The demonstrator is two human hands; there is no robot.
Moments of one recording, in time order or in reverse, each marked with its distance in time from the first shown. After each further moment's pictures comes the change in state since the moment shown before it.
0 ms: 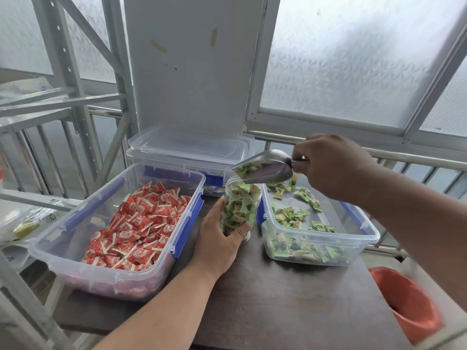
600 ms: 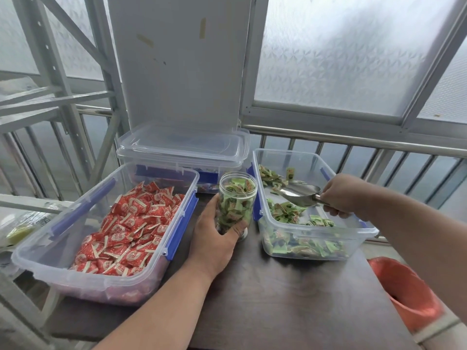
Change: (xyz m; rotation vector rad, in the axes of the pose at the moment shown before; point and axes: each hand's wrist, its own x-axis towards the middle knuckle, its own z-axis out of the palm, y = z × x) left_hand 0.001 0.003 0.000 -0.027 -0.029 -0.060; right_hand -0.020 0.063 0.086 0.496 -0.519 0.769
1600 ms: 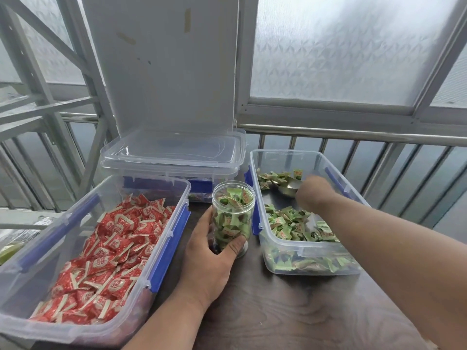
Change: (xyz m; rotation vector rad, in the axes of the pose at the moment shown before) left_hand -0.002 -0.004 0.002 -0.006 0.019 -0.035; right_hand 0.103 -0.028 0.058 -0.481 0.131 -0.192
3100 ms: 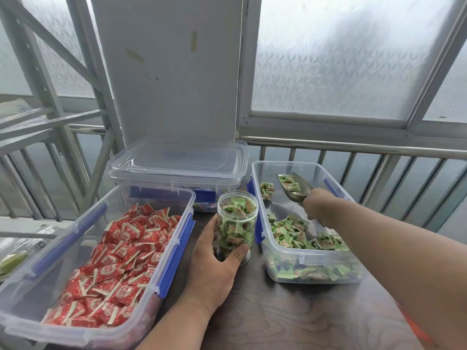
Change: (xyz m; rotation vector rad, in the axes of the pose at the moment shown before) left_hand 0.003 0.004 -0.001 -0.012 -0.010 -0.031; right_hand -0.005 0.009 -0.008 0.370 -0.137 0.142
